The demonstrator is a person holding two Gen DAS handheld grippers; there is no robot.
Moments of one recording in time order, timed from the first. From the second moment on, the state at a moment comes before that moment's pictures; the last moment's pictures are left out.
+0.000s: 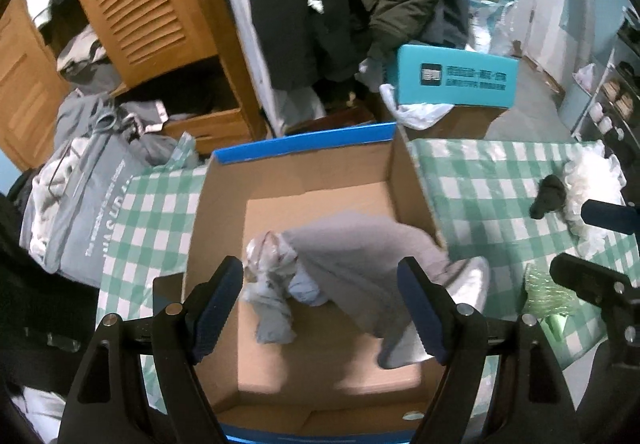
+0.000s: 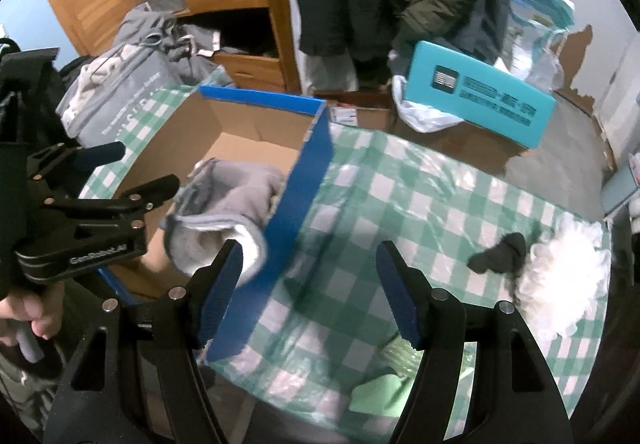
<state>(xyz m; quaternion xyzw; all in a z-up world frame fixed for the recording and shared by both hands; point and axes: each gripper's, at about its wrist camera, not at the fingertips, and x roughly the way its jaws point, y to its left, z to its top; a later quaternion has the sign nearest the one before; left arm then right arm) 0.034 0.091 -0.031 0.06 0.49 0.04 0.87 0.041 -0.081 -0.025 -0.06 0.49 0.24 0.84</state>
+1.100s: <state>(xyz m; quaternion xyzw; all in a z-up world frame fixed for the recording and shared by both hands) 0.038 -0.065 -0.074 0.19 0.50 -0.07 0.84 0.034 -0.242 -0.093 -0.01 0.56 0.11 0.82</state>
